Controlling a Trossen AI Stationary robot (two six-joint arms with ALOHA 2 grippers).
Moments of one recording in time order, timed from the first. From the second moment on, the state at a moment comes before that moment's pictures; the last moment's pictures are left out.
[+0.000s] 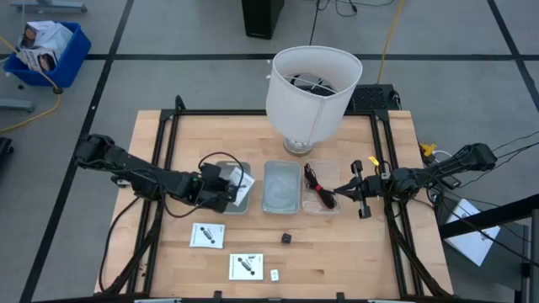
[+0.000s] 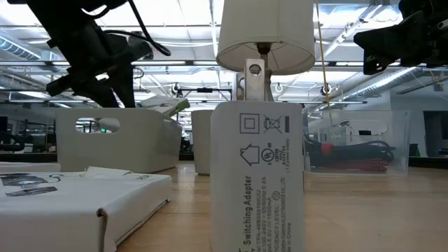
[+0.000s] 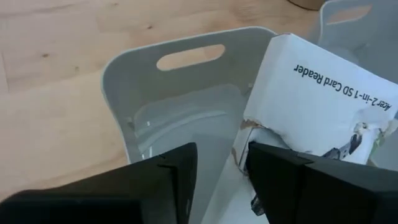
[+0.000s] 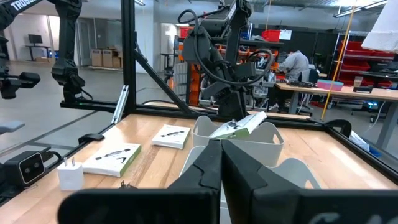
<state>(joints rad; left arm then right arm) -0.29 1.36 0.79 -0.68 -0.63 -1.44 0.31 0.39 0.02 0.45 0.21 -0.07</state>
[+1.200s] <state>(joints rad) -0.36 1.33 0.79 -0.86 -0.58 -1.58 0.31 0.39 0.02 0.47 0.21 -0.07</state>
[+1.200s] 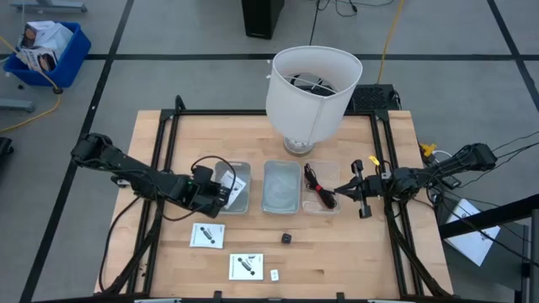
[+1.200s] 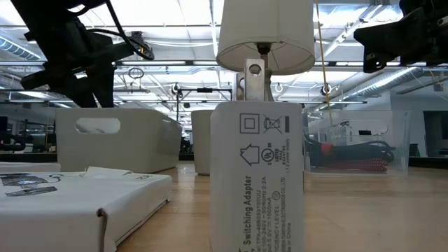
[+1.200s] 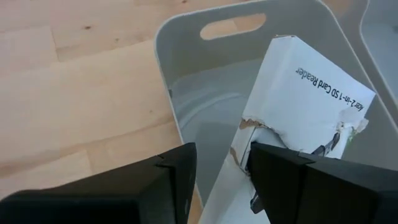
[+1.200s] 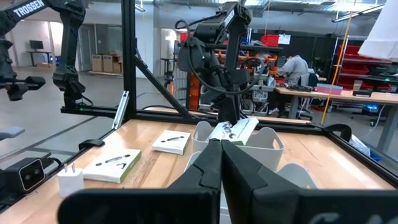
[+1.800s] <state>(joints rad) -0.38 1.33 0.79 -0.72 -0.59 -1.66 0.31 0.39 0.02 0.49 0.21 -0.08</state>
